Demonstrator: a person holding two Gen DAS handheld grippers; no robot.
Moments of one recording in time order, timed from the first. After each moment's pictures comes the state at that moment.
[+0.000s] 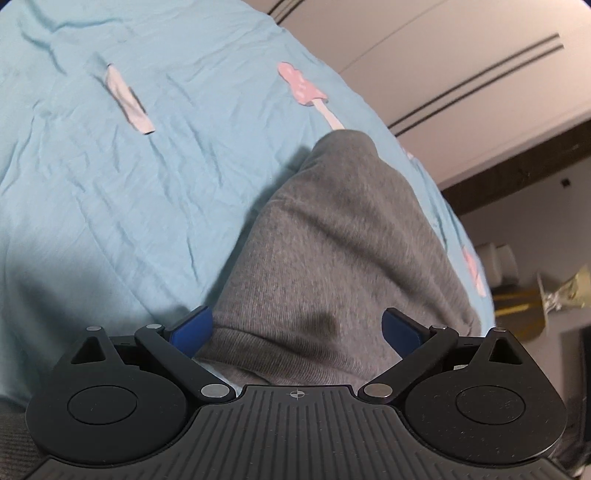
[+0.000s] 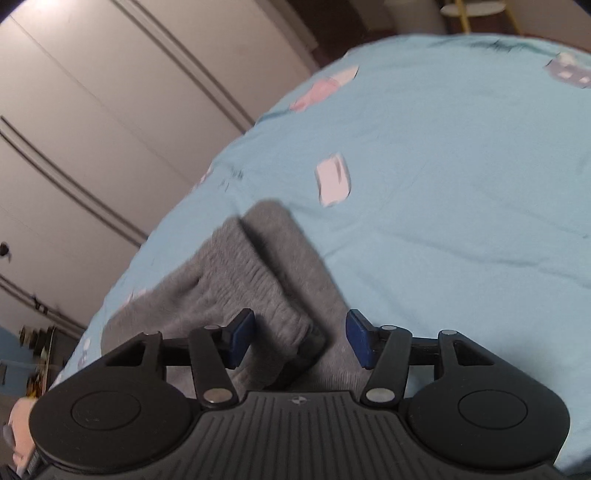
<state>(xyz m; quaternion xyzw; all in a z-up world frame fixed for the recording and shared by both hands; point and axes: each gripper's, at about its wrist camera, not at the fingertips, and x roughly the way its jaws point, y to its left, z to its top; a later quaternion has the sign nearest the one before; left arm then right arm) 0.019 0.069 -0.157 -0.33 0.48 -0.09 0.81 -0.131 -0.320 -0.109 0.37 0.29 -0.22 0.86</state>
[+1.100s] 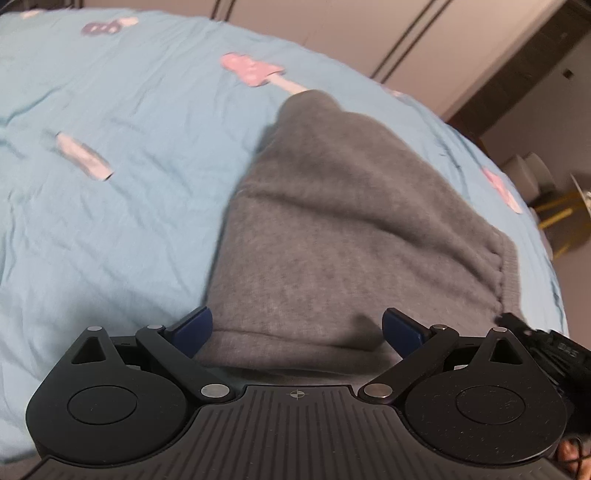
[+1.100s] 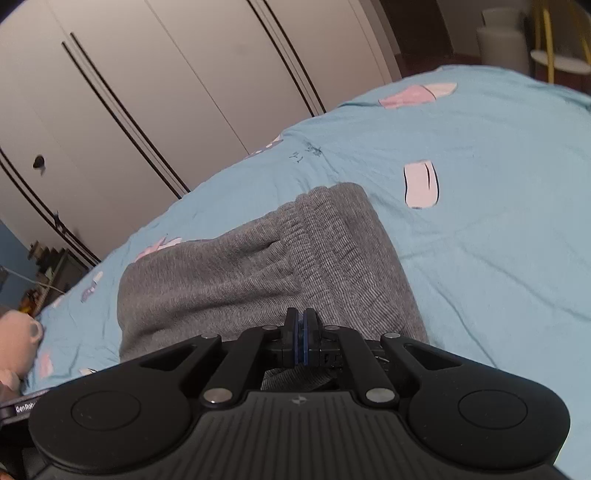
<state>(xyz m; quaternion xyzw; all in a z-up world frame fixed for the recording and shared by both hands) 0.030 0.024 -0.131 -0.17 0.51 -0.12 0.83 -0.094 -0.290 -0.117 0.27 0.33 -0.11 0.90</state>
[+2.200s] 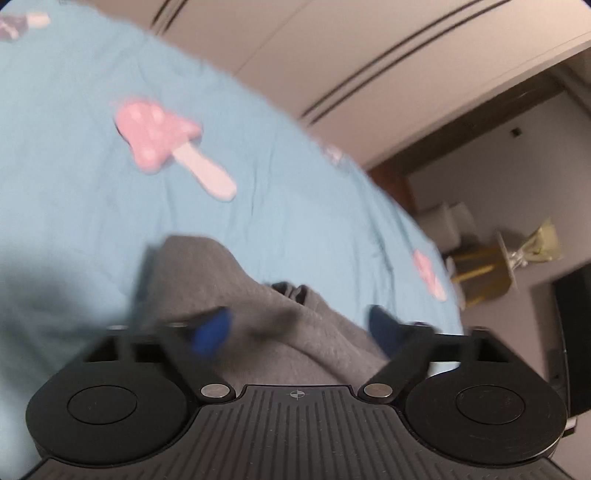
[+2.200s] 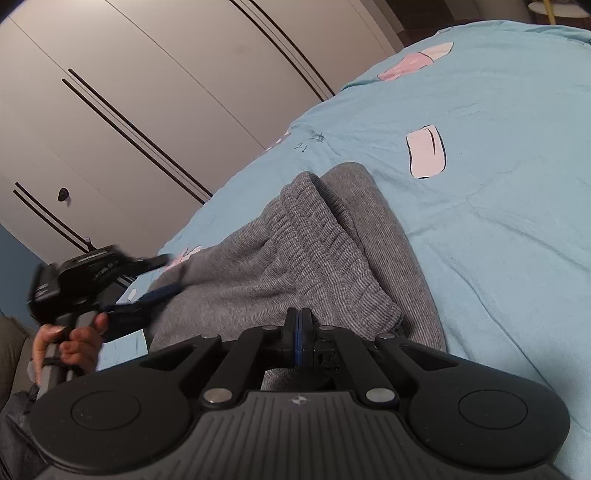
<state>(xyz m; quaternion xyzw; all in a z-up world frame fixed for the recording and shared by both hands) 0.178 0.018 -0.125 -0.31 0.47 -0.22 0.80 -0.095 -0.315 -0.141 0.35 0.31 -0.06 0.88</state>
